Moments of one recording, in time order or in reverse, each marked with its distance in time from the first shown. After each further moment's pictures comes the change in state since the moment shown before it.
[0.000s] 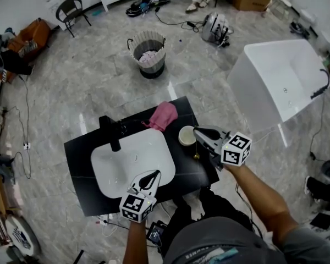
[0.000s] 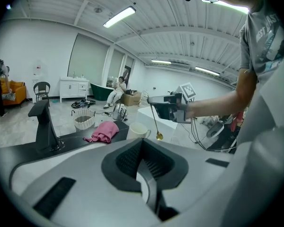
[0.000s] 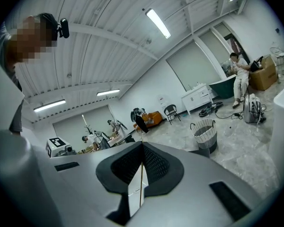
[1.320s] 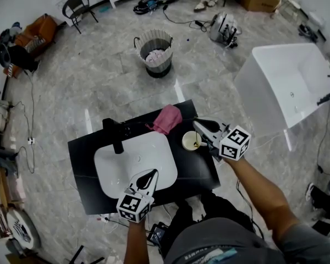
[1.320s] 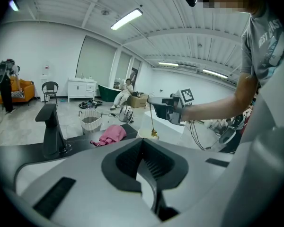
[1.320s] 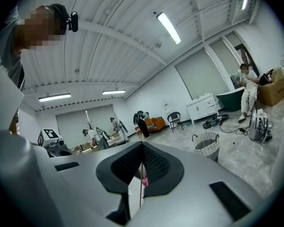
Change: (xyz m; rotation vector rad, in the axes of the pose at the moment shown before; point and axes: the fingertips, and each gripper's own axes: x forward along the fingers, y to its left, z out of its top) left arm 0.001 0.021 0.019 -0.058 -0.017 0.070; right arm 0.035 -0.030 0.035 -0.129 -0.048 0.035
